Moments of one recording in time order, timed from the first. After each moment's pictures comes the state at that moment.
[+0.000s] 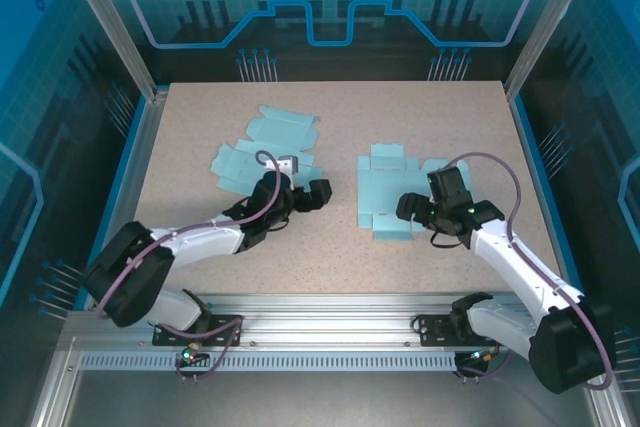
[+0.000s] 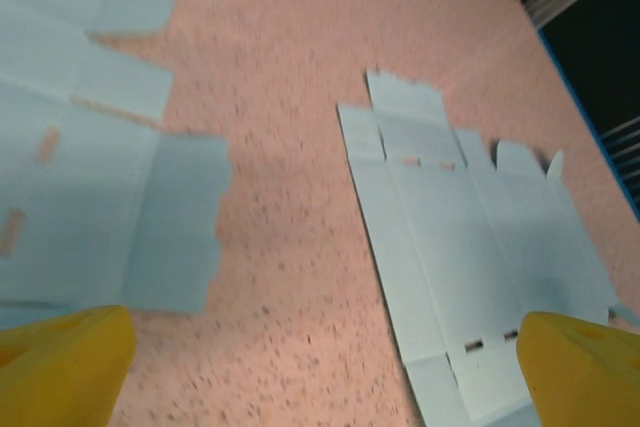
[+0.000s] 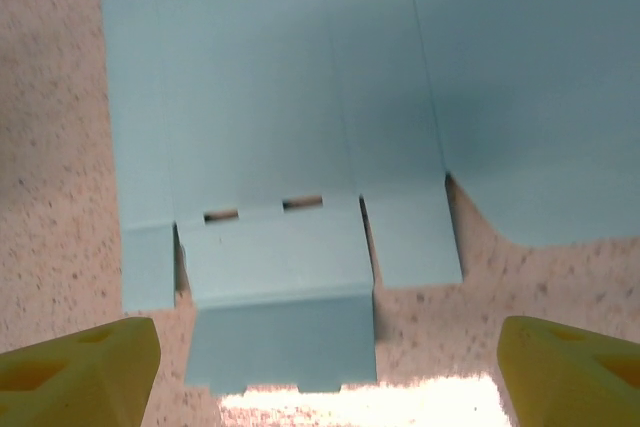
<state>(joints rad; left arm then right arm) -0.64 1.46 0.63 0.32 -0.07 -0.70 0.32 1.06 0.70 -0.67 0.02 0.61</state>
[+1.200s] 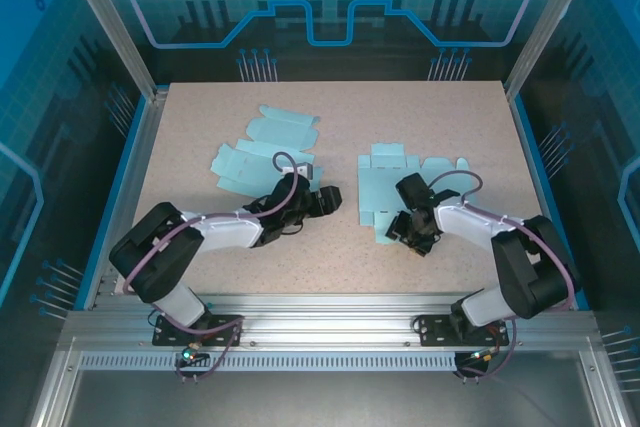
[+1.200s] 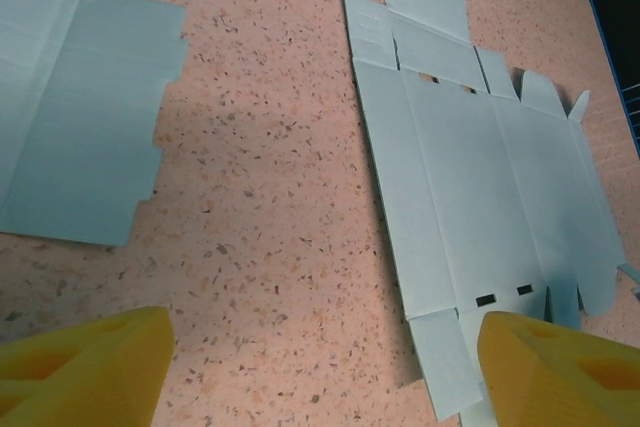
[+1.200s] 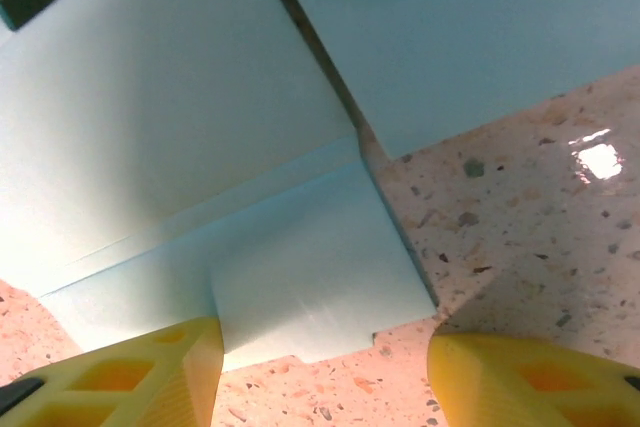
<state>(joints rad) -0.68 1.62 0.71 0.31 -0.02 -0.83 0.41 1.48 0.71 -0.63 -0.10 0.95</state>
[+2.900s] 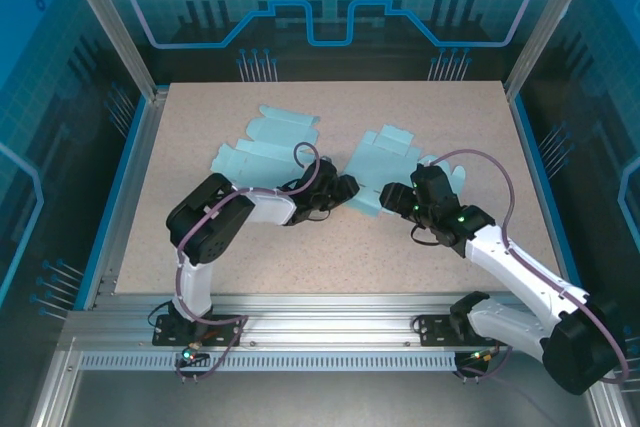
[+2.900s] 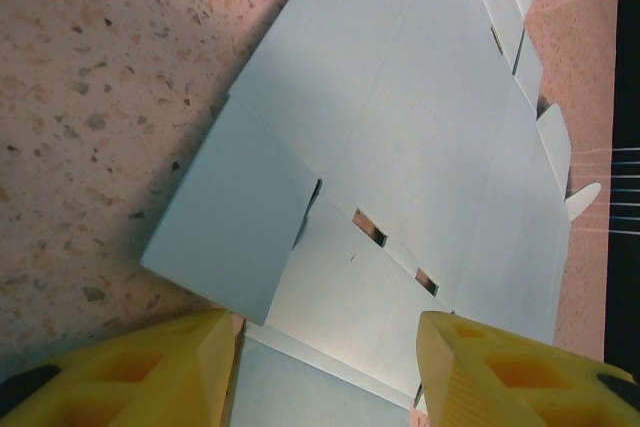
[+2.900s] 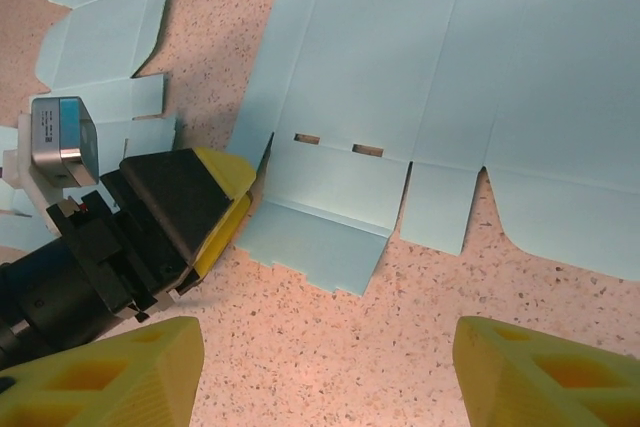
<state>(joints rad) -0.67 1.98 1.01 0.32 0.06 -1.12 0.49 1.03 0.70 -0.44 0.08 0.80</state>
